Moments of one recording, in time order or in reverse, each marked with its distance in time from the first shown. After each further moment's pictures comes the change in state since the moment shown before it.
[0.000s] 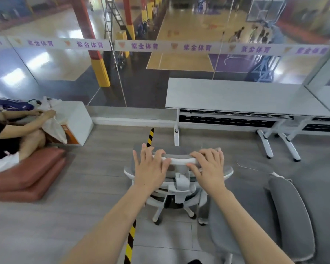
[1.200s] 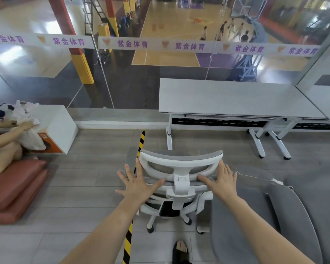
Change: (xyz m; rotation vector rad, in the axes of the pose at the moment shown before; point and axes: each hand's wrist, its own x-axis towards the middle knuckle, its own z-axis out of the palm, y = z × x) left_hand 0.084 -0.076 0.032 -0.197 -0.508 -0.440; right_hand 0.034 0.078 0.073 0.139 -0.417 0.623
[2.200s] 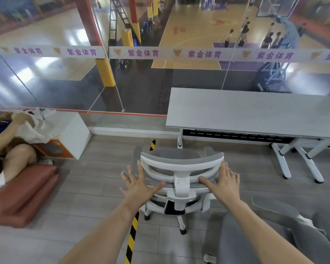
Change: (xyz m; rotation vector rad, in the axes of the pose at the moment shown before) left_hand 0.115 0.075 -0.019 0.024 0.093 -0.060; right_hand 0.162 -0.007 -0.004 -0.115 -0.030 -0.082
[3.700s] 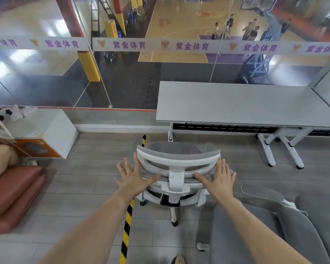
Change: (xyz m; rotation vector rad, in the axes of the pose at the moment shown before) left_hand 0.014 0.003 -0.008 0.032 -0.122 0.083; right_hand -0.026 0.003 0.000 0.067 0.013 0.100
